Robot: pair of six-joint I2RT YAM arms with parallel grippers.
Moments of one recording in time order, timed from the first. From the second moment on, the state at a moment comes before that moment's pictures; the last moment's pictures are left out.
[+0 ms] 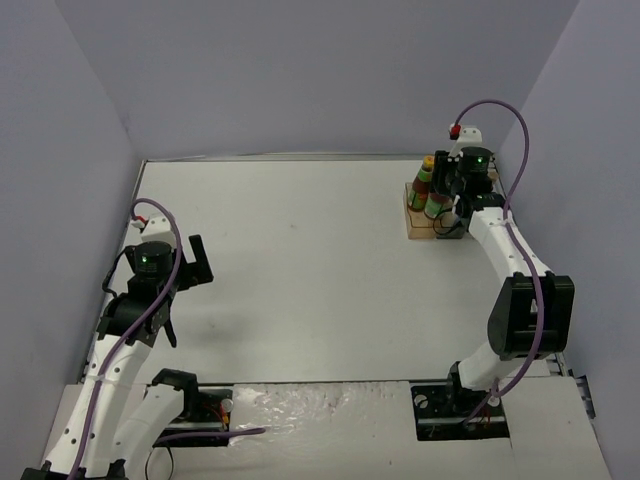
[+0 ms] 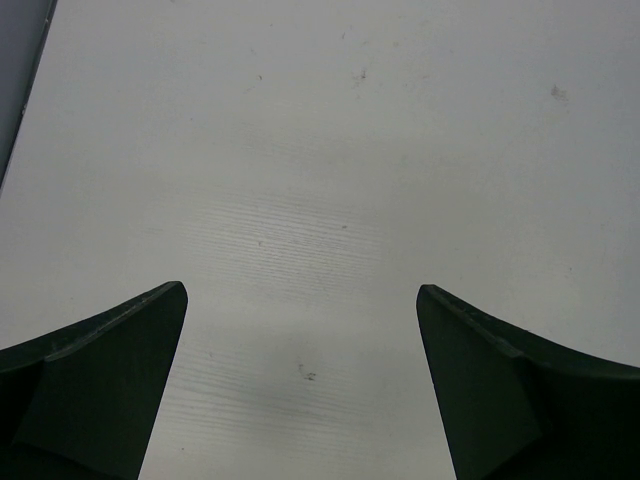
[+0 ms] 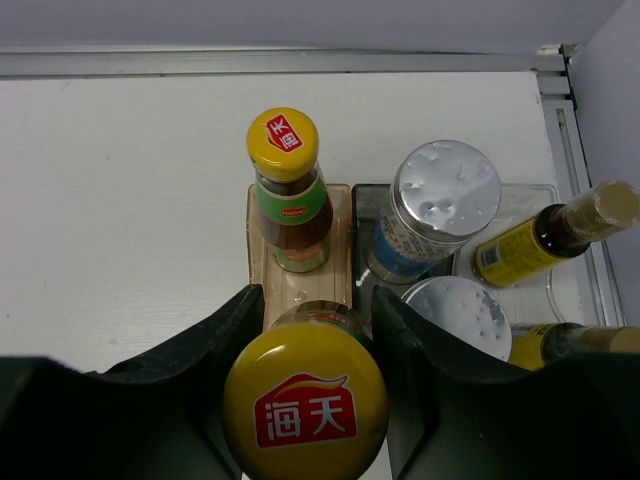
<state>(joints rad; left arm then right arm) -0.17 0.73 0.82 -0.67 -0.23 -0.26 0.02 1.59 1.24 -0.07 0.02 0.01</state>
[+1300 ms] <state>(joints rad) -0.16 0.75 0.82 -0.67 -0.22 -0.26 0.01 1.72 1.10 0.14 -0.01 0.05</state>
